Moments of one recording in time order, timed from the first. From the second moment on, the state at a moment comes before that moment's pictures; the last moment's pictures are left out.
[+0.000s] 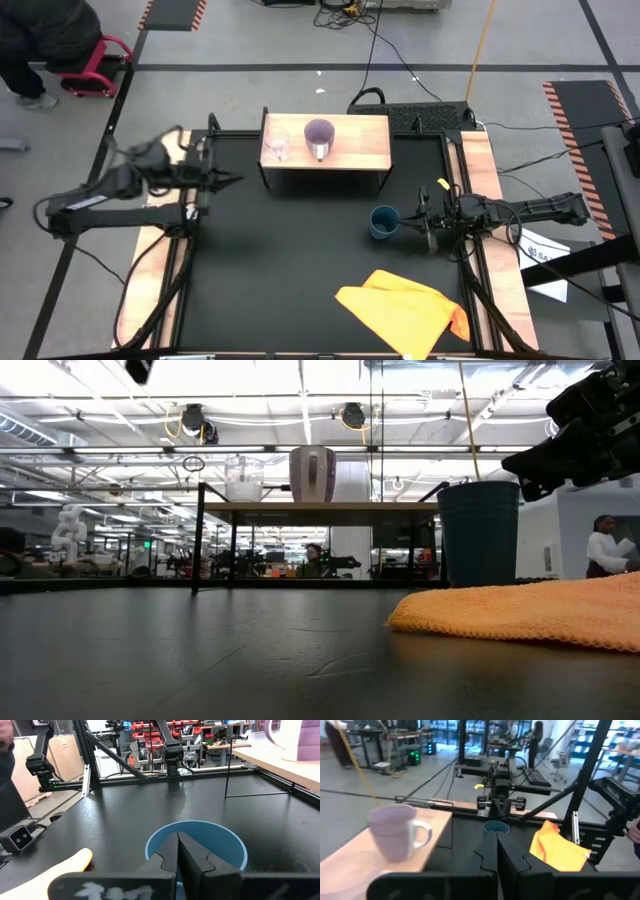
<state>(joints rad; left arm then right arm) 0.25 0.57 0.80 -0.35 0.20 -0.07 0.08 0.18 0.01 0.06 0.02 0.11</state>
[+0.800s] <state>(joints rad) 0.27 0.33 0.16 0.20 0.14 0.00 0.08 0.18 0.01 0.06 0.02 0.11</state>
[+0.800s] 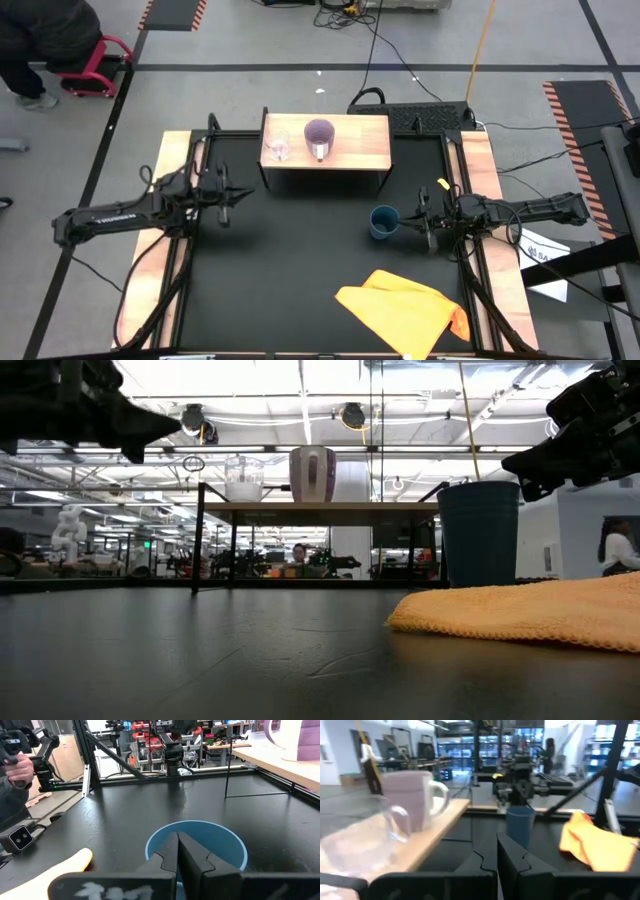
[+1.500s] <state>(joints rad) 0.23 0.21 0.01 0.22 0.39 0.07 0.08 0.18 0.01 0.06 0.02 0.11</state>
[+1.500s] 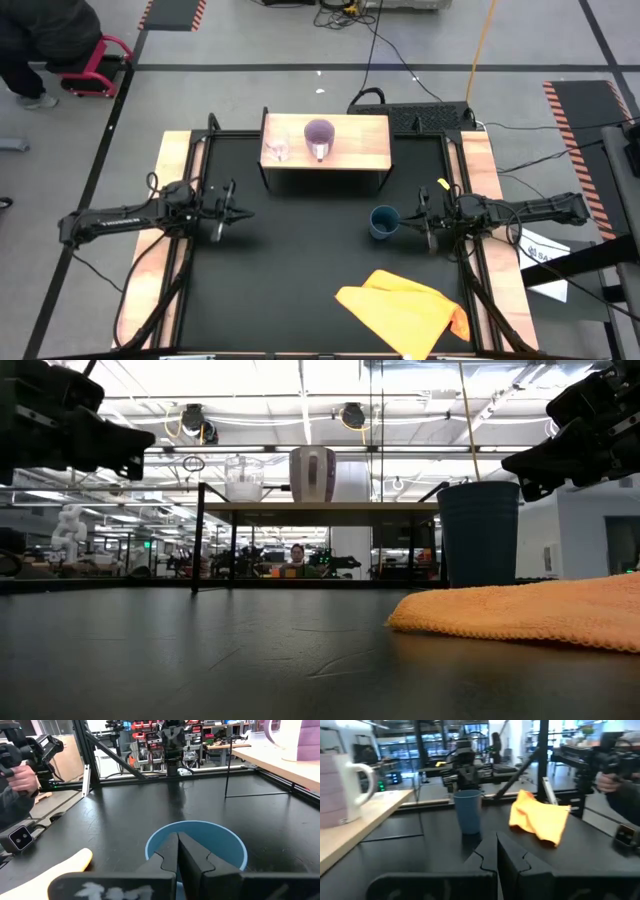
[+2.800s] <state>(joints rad) 0.09 0.24 0.01 0.06 0.36 0.08 0.08 0.18 0.02 0.10 0.02 0.04</state>
